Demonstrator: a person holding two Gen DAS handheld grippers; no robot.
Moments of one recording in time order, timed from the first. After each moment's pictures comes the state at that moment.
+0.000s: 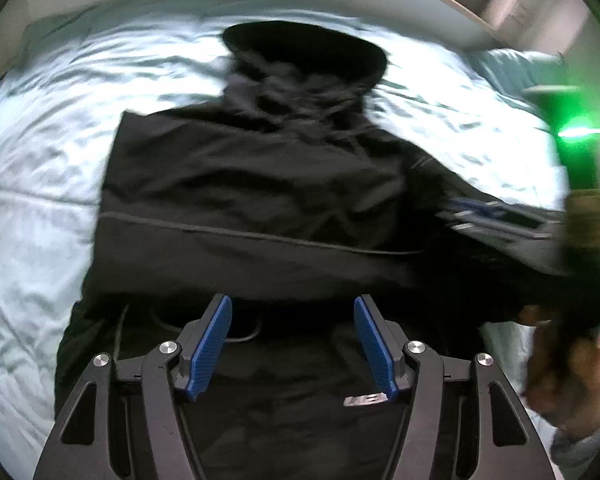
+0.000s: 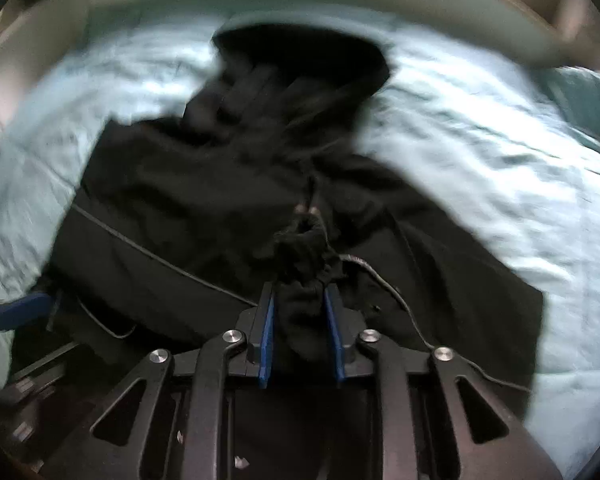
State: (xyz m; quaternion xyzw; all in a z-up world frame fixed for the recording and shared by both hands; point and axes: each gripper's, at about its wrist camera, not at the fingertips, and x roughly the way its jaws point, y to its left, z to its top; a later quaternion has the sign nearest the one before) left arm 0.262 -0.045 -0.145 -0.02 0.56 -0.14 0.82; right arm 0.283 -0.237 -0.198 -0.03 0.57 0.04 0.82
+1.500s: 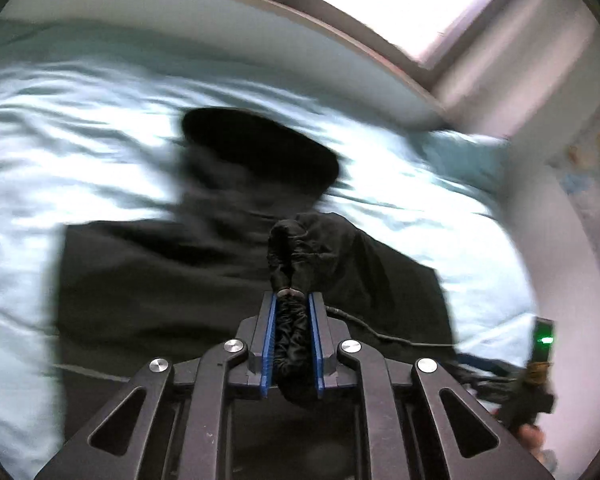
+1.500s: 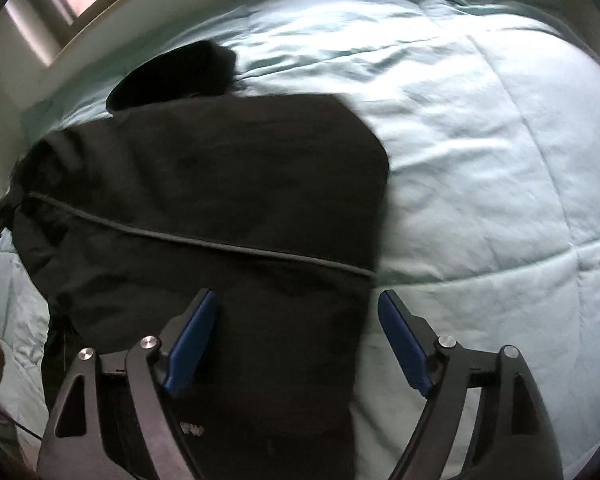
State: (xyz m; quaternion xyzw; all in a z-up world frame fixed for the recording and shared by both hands) left arm 0.379 -0.014 -0.112 -0.13 0.48 -0.25 0.83; right arm 0.224 -0.372 -0.182 0.15 0.55 -0.06 0.82
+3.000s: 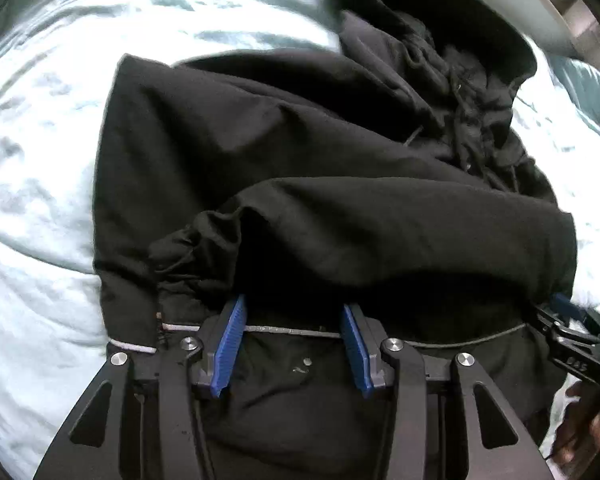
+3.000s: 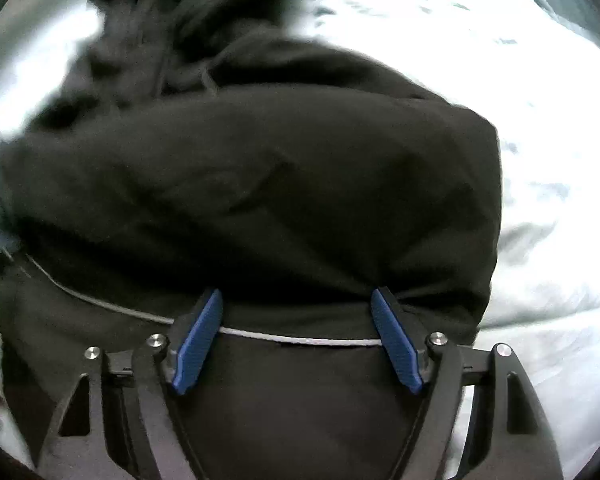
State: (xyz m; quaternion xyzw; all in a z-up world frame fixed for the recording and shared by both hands) left arm 0.416 -0.025 -0.257 0.00 0.62 -0.13 0.77; right arm 0.324 -0.291 -0.269 0.02 0.65 -0.07 0.76
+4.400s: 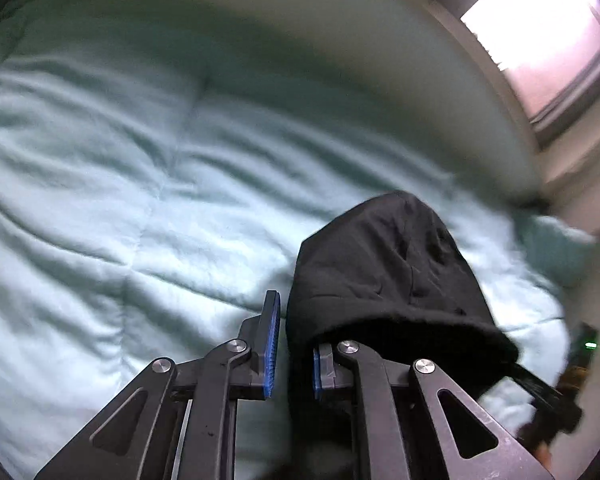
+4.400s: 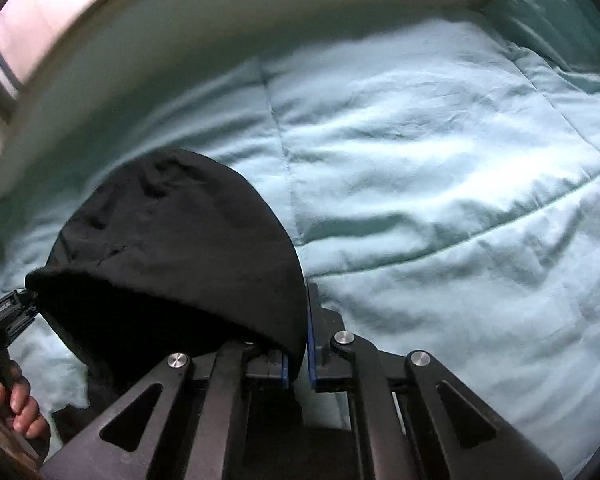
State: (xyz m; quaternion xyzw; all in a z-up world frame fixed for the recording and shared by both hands) left arm 0.667 -0.031 -0.189 -0.16 0.50 -0.22 0.82; right arm 0.547 -0.355 -0.207 0.20 0.47 -0.10 0.85
